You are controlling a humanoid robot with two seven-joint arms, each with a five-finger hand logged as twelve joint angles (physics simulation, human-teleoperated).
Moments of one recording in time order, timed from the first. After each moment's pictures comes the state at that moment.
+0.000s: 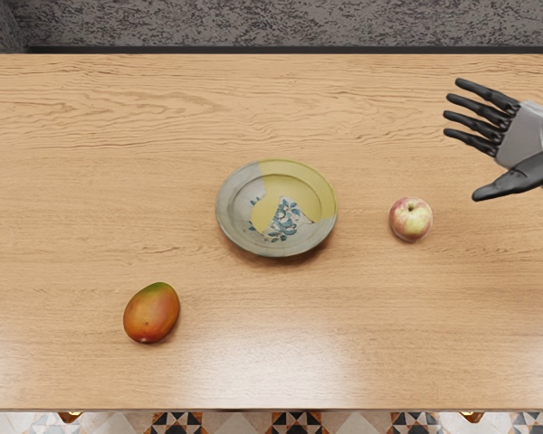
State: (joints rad) left arm 0.02 0.00 0.22 -0.11 0.04 -0.06 0.10; right arm 0.21 -0.48 1.73 1.51 -0.42 0.61 -0.61
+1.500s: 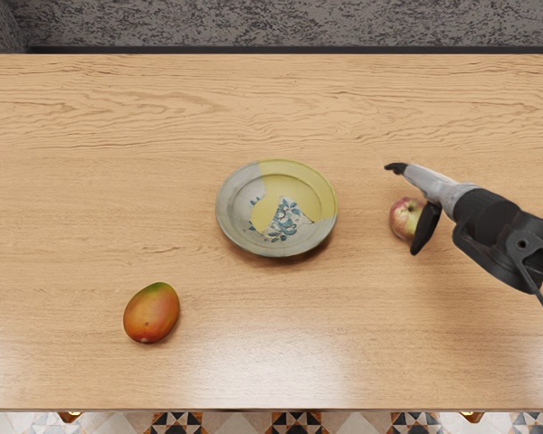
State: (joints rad) left arm 0.02 0.00 0.22 -0.10 0.04 -0.06 0.10; right arm 0.45 -0.35 1.08 1.48 -1.72 0.37 -0.61
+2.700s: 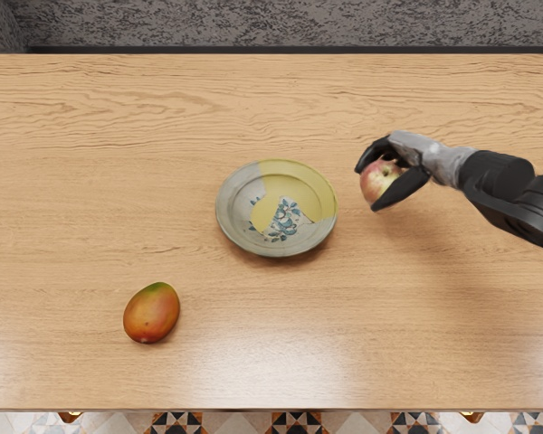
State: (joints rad) left arm 0.02 0.00 0.22 -0.10 0.04 -0.06 0.10; right arm 0.59 -0.41 1.11 1.47 -1.24 0.38 -0.61
